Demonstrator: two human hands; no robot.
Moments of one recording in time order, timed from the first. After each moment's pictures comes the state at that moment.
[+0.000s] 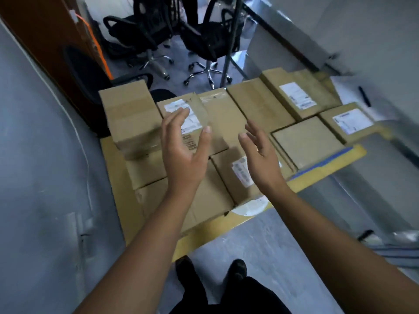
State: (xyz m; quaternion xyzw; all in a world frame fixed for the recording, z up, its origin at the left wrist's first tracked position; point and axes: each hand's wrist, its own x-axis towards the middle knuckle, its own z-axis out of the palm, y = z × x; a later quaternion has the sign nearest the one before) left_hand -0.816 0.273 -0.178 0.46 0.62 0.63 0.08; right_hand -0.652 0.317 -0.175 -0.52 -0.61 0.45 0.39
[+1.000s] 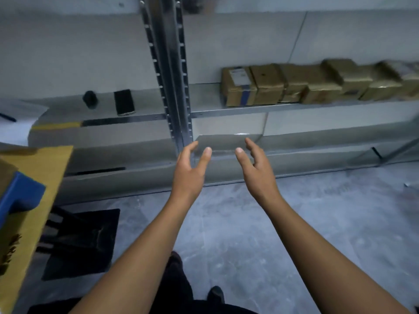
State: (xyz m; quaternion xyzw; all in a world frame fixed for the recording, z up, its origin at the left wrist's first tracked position) left_hand -0.062 0.078 -0.199 0.72 0.30 0.23 0.59; right_hand 0.032 -0.067 -0.191 -0.80 -0.19 0.13 0.56
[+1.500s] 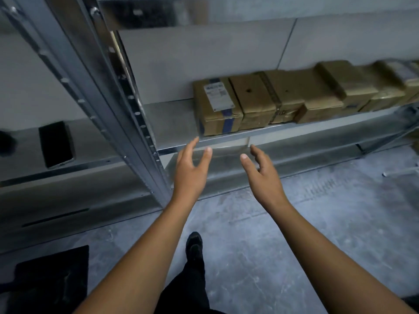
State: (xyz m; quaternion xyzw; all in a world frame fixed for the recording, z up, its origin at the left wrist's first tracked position) left_hand 0.196 0.175 -0.250 0.74 0.28 0.15 0.59; right_hand 0.259 0.000 -0.231 -0.85 -0.10 0.13 0.51
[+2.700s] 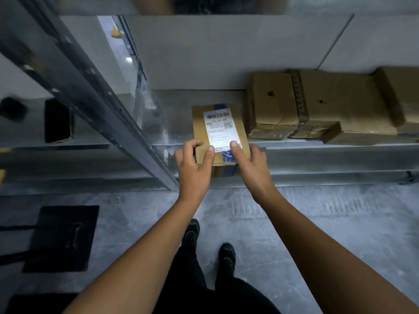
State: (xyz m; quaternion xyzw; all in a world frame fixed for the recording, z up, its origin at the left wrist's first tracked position) left_hand 0.275 0.146 -0.282 0.71 0.40 0.25 0.53; right_hand 0.376 0.035 -0.261 -0.81 -0.08 0.30 0.49
